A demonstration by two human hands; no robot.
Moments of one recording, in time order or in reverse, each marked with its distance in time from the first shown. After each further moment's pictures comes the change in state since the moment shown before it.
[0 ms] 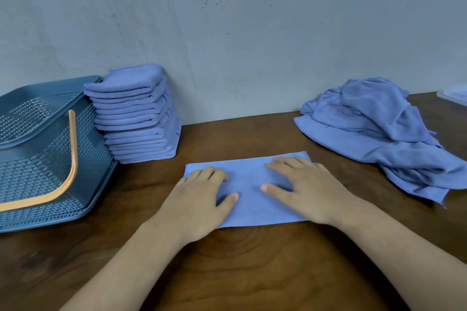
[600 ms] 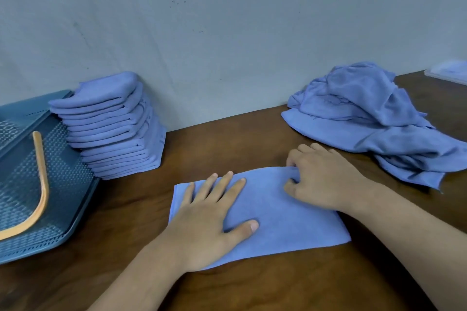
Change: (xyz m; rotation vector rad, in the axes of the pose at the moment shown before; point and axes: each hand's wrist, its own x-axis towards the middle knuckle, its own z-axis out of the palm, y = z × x) left_hand 0.003 0.028 0.010 0.023 -0.205 0.128; right_hand 0.001 0.032 -0.020 -0.142 0.047 0.109
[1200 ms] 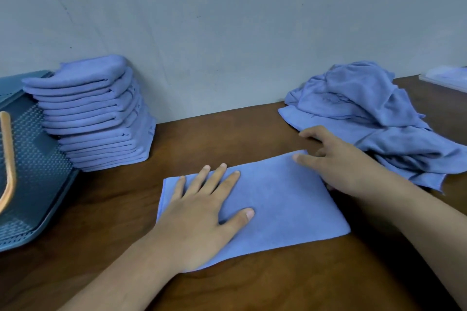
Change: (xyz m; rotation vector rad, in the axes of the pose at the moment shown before) left_hand 0.005 0.004 0.001 -0.043 0.036 -0.055; right_hand -0.006 0.017 -0.017 0.688 0.042 0.274
